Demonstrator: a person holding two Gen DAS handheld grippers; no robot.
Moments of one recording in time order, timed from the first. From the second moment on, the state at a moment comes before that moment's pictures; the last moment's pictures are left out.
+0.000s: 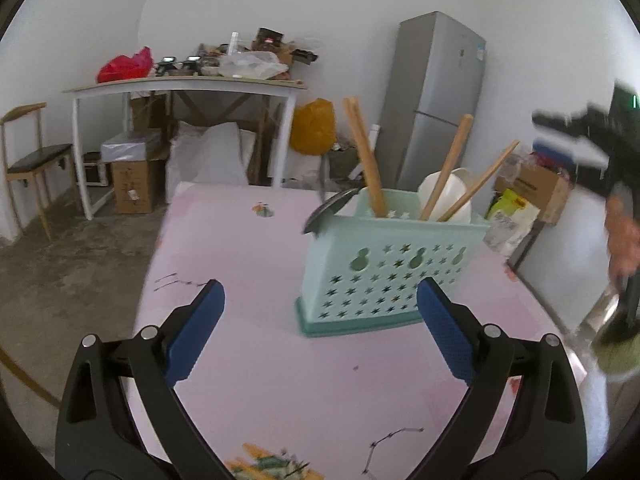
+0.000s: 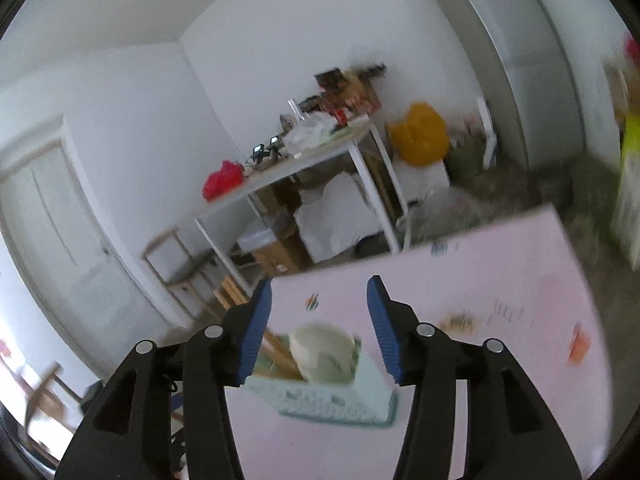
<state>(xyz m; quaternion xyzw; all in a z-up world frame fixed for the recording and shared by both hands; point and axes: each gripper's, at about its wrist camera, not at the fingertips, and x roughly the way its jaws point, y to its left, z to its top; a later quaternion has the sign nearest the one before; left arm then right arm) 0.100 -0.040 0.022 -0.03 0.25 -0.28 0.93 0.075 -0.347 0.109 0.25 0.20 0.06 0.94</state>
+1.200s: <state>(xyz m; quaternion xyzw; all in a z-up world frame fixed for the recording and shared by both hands) 0.163 -0.097 0.011 -0.10 0.31 -0.32 0.89 0.107 -0.347 -0.011 0.45 0.29 0.17 0.82</state>
